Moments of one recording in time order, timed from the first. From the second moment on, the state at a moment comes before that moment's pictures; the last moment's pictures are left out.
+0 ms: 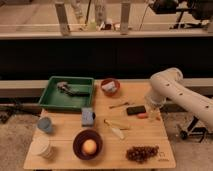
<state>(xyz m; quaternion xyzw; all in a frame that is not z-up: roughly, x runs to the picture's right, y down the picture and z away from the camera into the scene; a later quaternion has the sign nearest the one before) 0.246 0.106 0.781 -0.29 -0.03 -0.03 0.96</state>
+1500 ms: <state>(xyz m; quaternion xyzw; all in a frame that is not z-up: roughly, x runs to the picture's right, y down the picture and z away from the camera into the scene) 0.246 0.116 0.860 -0.28 -0.06 0.02 0.96</state>
